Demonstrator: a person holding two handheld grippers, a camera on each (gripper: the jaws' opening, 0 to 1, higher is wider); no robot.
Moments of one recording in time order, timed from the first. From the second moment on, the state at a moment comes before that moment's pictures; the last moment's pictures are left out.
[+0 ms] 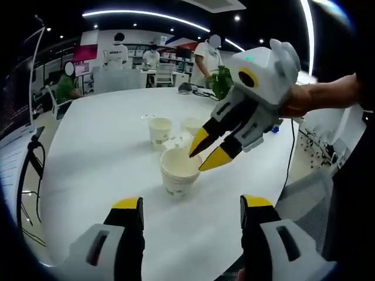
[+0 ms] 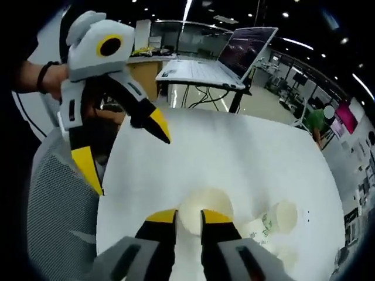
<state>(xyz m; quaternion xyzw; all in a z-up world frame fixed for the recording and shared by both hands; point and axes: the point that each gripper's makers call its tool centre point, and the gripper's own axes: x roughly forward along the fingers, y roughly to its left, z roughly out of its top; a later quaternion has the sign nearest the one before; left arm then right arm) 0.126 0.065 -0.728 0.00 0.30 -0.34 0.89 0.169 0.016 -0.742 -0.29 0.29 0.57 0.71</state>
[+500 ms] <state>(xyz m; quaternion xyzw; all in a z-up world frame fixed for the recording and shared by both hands) 0.128 0.057 -0.726 0.01 0.31 -0.35 0.89 0.211 -0.046 -0.731 -0.19 0.31 0.48 0.80</state>
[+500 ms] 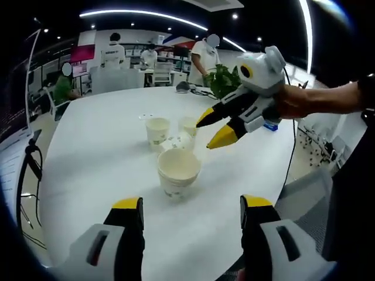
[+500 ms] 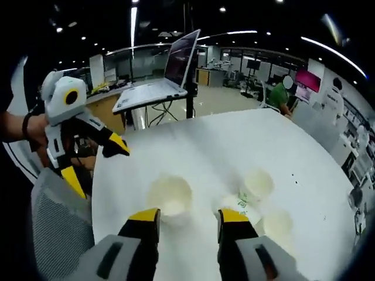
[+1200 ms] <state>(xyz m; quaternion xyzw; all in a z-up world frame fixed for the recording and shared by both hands) 0.129 0.060 -0.724 0.01 0.31 -0.35 0.89 0.239 -0.096 -0.759 -0.07 0.35 0.38 0.85</state>
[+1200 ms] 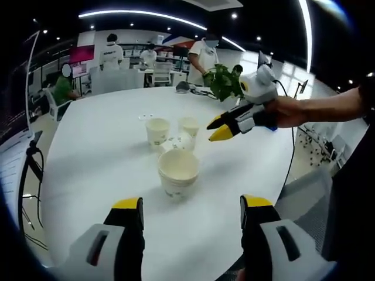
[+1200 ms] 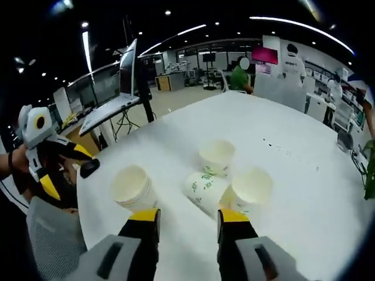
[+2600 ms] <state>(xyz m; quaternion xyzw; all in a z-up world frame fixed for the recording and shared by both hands) 0.124 0.086 -0.733 0.01 0.33 -0.32 0.89 0.284 -0.057 -0.837 -0.02 0.37 0.42 0.83</state>
